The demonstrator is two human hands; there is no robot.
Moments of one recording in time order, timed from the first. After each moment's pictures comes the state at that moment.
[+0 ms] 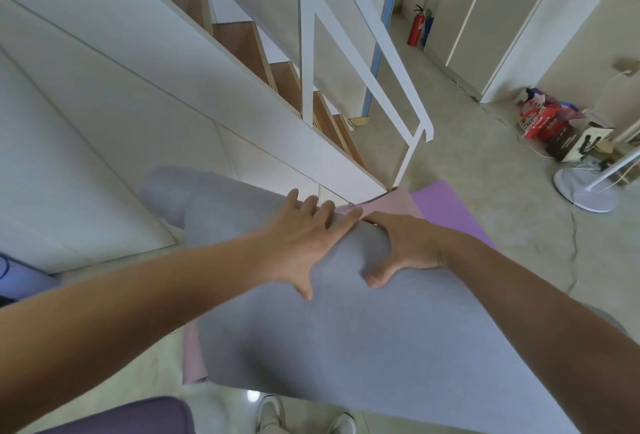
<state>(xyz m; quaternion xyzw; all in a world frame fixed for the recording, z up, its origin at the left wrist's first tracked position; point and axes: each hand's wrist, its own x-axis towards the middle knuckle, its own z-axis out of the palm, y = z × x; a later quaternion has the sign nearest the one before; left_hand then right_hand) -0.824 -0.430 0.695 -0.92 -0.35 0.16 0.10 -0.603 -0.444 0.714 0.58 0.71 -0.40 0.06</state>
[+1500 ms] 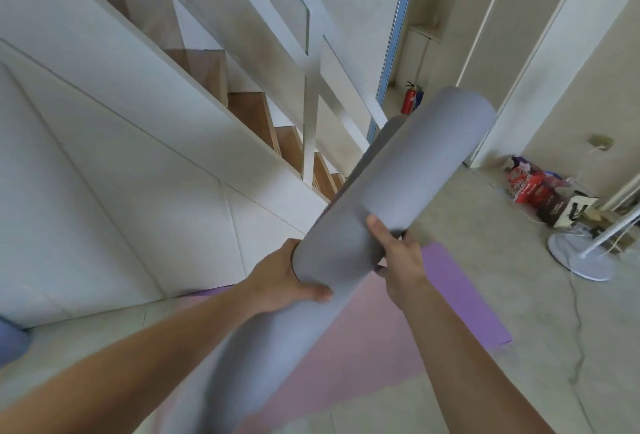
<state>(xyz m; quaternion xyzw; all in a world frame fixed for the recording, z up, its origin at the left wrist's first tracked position) -0.849 -0.393 0.690 -0.66 -0.59 -0.17 -0.43 -0.634 -0.395 0.715 0.56 0.28 -0.56 -0.55</state>
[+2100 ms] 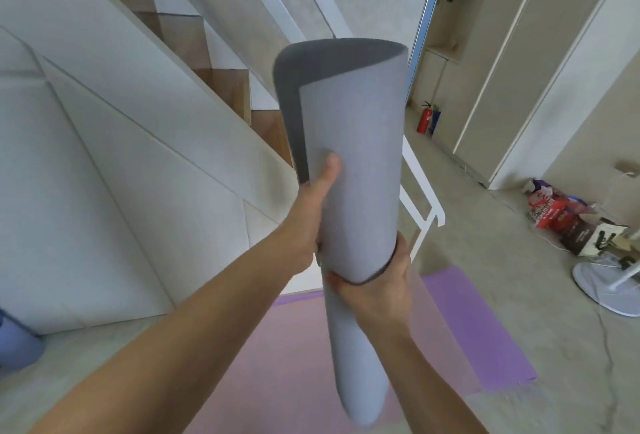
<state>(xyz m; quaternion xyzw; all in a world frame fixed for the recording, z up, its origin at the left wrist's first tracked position) -0.823 -0.372 0.819 -0.43 -0.47 -0.48 -0.60 -0.700 -0.404 0.710 0.68 0.51 -0.26 -0.46</state>
